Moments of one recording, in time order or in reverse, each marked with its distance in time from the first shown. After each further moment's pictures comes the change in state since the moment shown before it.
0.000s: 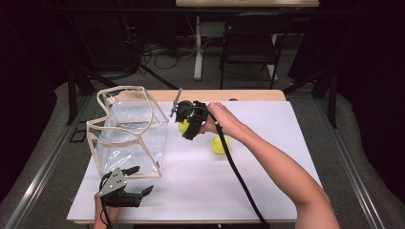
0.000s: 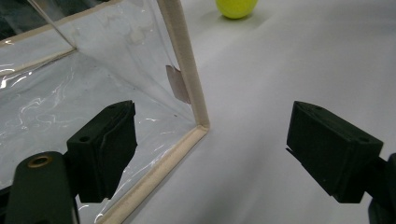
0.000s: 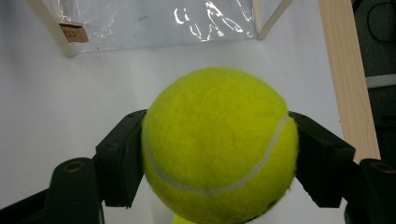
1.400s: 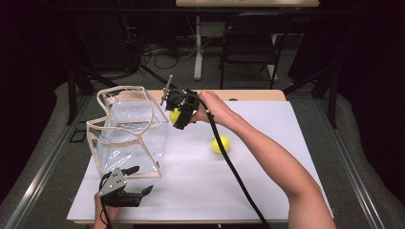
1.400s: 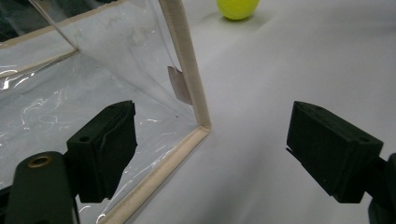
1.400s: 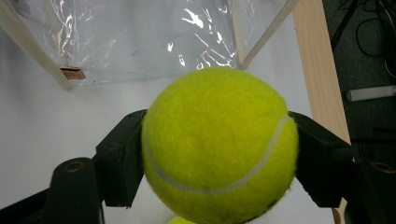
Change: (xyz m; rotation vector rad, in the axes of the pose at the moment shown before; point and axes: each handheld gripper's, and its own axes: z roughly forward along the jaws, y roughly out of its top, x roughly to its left) left arm 0.000 0.000 0.000 -0.005 0.004 0.000; right arm -0.016 0.033 -0.016 -0.037 -0.005 -0.008
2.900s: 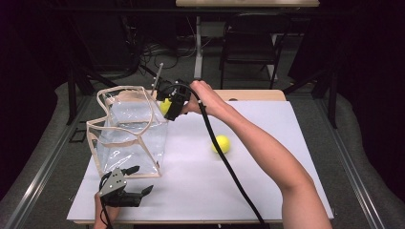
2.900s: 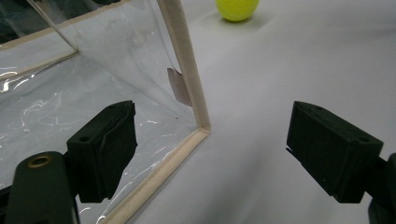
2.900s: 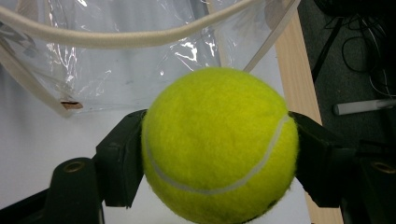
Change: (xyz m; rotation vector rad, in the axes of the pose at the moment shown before) left arm 0.000 0.000 0.000 -0.004 0.001 -0.001; right arm -0.009 0.031 -0.016 -0.039 -0.023 -0.017
